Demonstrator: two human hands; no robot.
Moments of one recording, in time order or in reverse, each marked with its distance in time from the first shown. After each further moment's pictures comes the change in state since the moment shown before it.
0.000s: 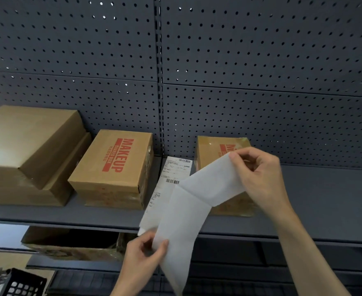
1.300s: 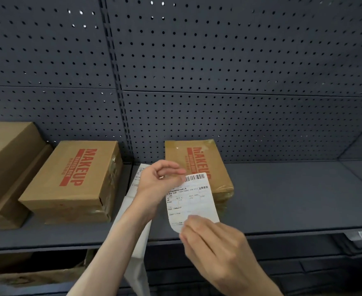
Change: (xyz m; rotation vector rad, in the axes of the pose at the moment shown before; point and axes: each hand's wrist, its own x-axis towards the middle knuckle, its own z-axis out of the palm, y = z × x) left_hand 0.099 0.142 0.098 -0.199 -0.133 0.007; right_hand -0.099 0.025 -0.013 -0.687 -0.003 -0.921
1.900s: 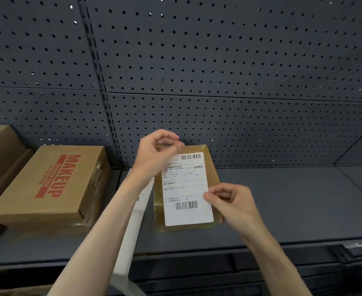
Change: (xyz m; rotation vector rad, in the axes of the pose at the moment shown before) left_hand 0.081 0.030 0.021 0.250 0.002 0.293; right_hand 0.018 0.104 0.016 0.943 -0.196 1.356
